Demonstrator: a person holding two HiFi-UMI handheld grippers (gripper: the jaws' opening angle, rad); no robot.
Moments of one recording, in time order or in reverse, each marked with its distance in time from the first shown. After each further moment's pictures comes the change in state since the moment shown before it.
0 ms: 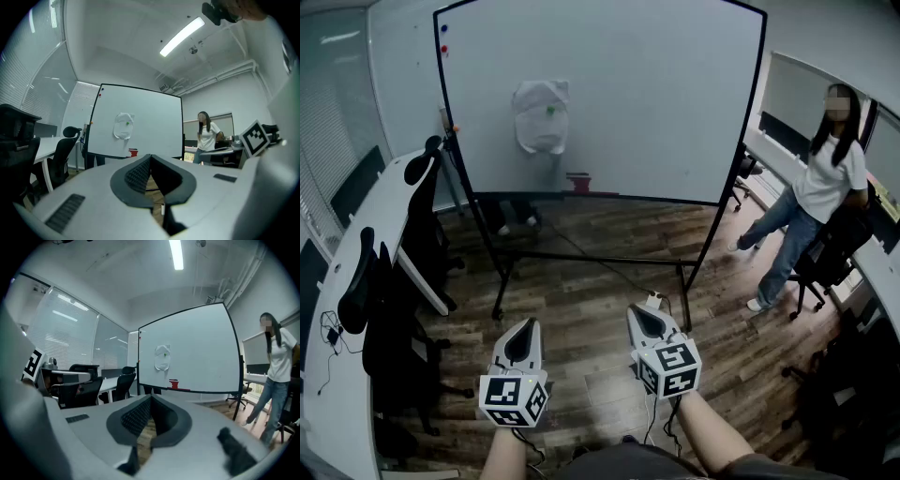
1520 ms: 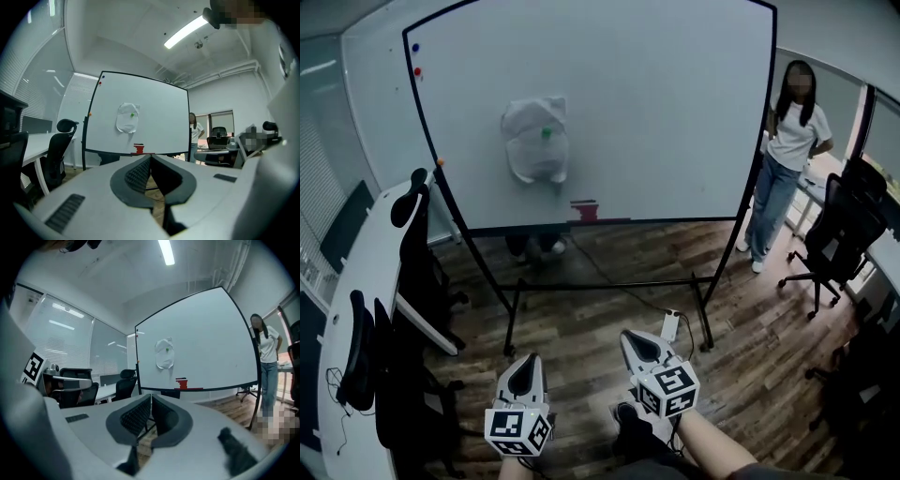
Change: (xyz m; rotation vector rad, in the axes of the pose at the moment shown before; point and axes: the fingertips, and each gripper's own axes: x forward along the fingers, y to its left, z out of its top) left arm 0.089 0.104 -0.023 -0.001 0.059 -0.034; right arm 0.146 0.011 -0.011 0.088 -0.047 0.054
